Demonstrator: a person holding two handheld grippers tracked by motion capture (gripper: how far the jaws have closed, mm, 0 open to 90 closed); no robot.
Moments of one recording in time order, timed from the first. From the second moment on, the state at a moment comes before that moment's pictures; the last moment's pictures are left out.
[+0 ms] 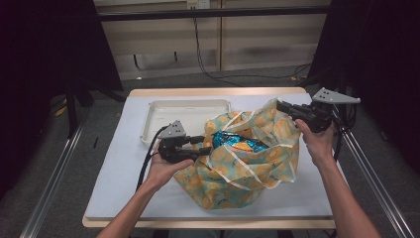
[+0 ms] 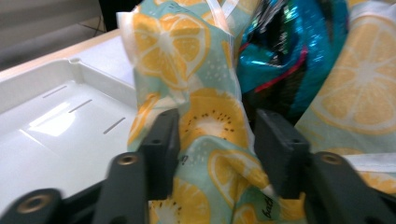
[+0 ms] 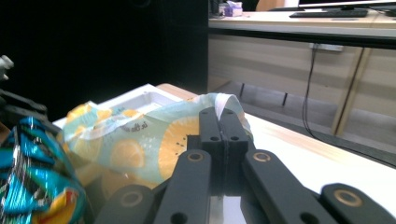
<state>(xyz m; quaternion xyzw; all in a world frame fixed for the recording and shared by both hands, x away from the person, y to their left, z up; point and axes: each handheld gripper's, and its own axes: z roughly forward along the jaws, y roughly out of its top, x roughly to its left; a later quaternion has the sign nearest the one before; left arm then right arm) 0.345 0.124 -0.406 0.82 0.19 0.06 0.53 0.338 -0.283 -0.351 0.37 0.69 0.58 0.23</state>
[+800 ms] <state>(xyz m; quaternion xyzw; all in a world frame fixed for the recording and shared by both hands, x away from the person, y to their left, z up) 0.363 0.153 -0.413 0.81 0.24 0.06 0.54 0.367 -0.268 -0.385 0.39 0.72 0.53 0.22</state>
